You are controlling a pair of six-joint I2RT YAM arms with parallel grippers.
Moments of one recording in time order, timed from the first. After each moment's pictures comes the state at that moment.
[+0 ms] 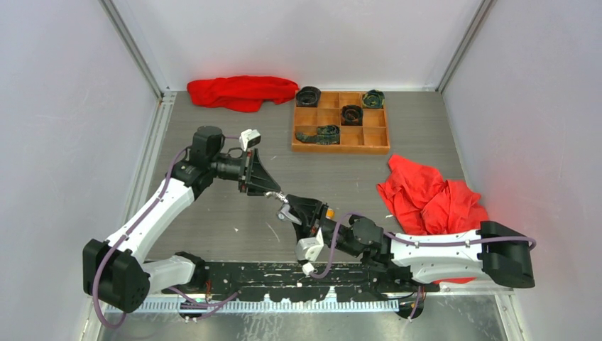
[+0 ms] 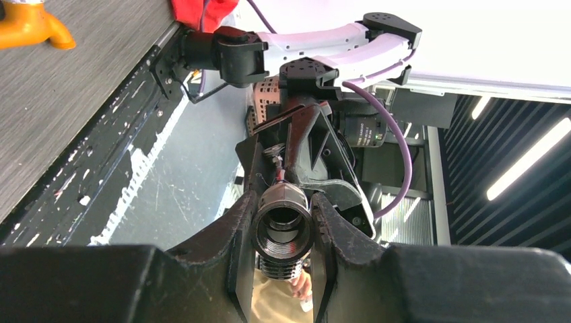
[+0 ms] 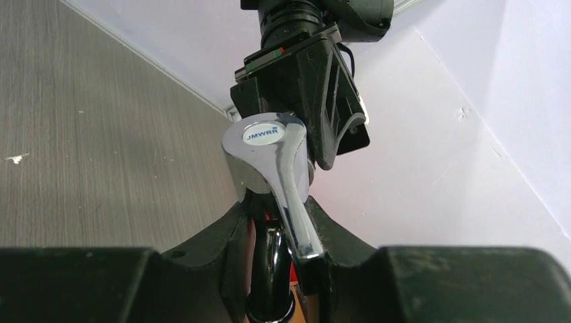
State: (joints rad) left arm -0.38 1.17 0.92 -0.31 1.21 -0.97; right arm 1.33 1.03 0.37 0.88 0.16 -1.09
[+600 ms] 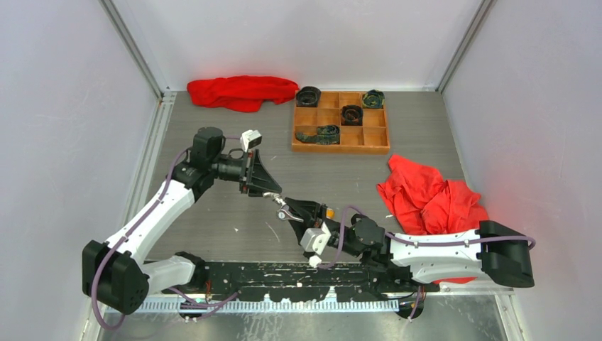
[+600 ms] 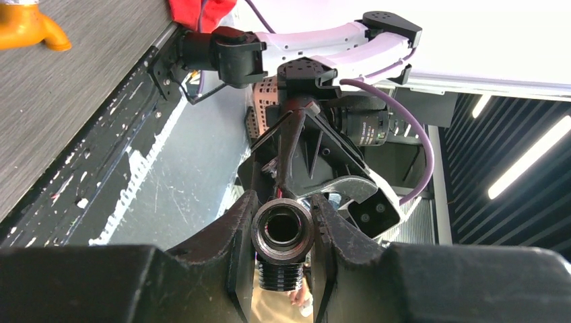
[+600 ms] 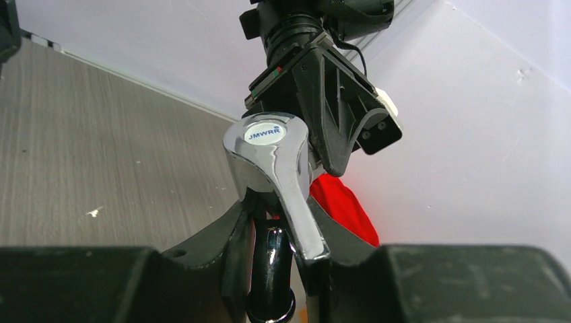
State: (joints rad) left arm -0.39 1.16 0.91 -0.27 1.20 -1.00; right arm 1.33 1.04 0.37 0.93 0.15 -0.82
